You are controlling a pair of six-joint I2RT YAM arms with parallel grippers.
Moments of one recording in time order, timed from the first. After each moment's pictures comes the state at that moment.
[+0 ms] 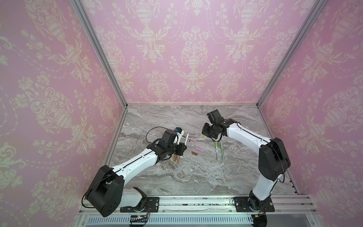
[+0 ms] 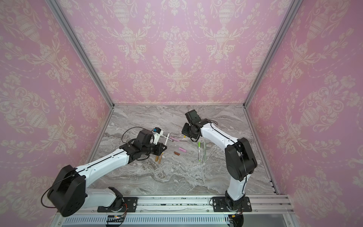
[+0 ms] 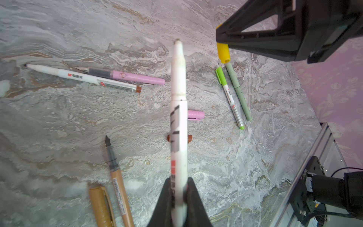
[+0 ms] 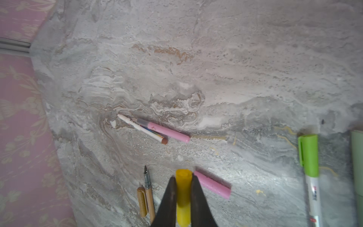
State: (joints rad) left arm -0.58 1.36 0.79 -0.21 0.31 -0.39; right arm 0.49 1.77 1.38 -0.57 -0.14 0.89
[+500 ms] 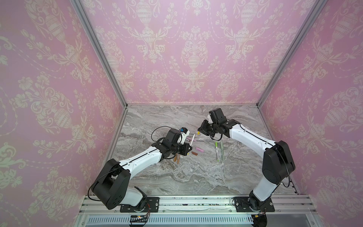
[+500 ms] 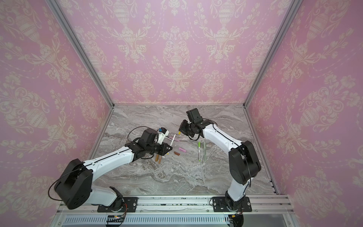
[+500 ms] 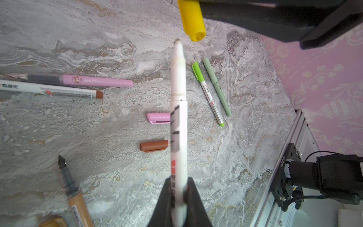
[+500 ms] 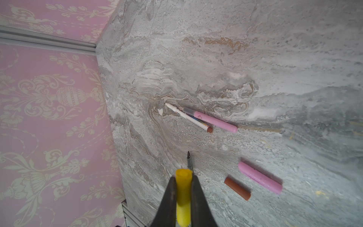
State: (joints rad) left arm -0.61 1.43 0.83 -0.15 0.39 -0.39; right arm 0.49 1.72 1.35 -0.45 -0.29 0.97
